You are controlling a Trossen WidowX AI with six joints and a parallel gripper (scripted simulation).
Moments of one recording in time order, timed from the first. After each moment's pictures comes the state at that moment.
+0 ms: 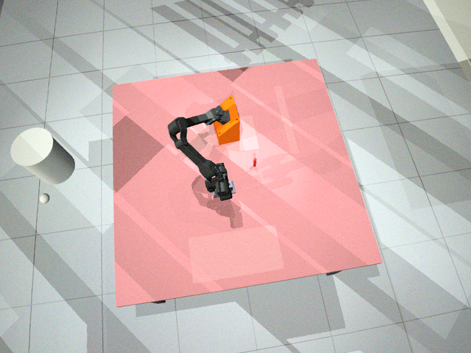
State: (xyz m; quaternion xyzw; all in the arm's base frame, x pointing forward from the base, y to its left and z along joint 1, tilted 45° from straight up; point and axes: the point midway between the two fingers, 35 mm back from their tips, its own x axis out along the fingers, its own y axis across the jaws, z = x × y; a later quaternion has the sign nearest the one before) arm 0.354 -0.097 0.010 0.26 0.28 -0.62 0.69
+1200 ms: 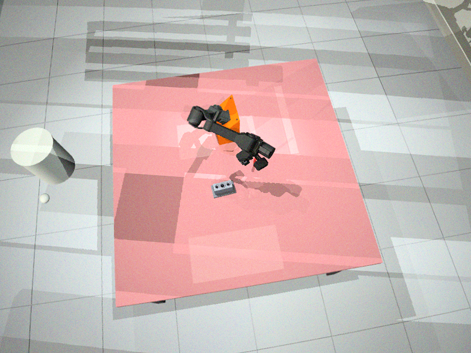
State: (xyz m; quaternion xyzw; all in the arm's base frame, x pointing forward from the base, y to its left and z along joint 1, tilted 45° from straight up) arm 0.268 0.101 -0.028 0.16 0.38 -0.55 0.72
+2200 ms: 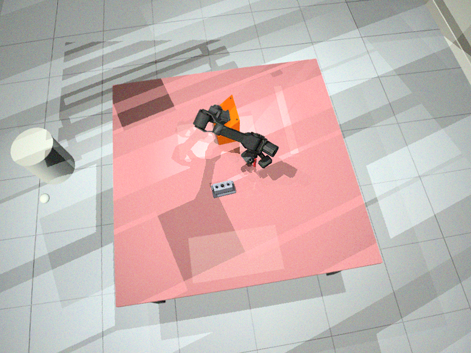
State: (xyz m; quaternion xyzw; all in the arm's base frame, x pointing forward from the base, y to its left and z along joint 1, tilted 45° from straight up) arm 0.241 0.079 -0.089 0.12 0.40 -0.55 0.73
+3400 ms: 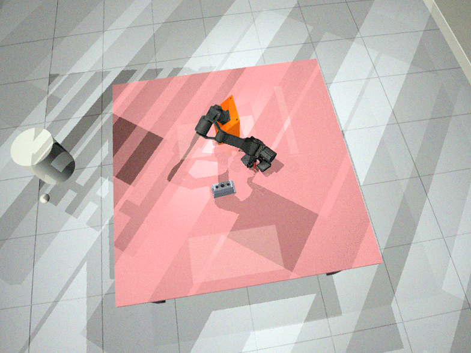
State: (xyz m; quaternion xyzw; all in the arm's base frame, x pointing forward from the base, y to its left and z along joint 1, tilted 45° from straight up) arm 0.244 0.046 -0.121 0.12 0.40 -0.55 0.73
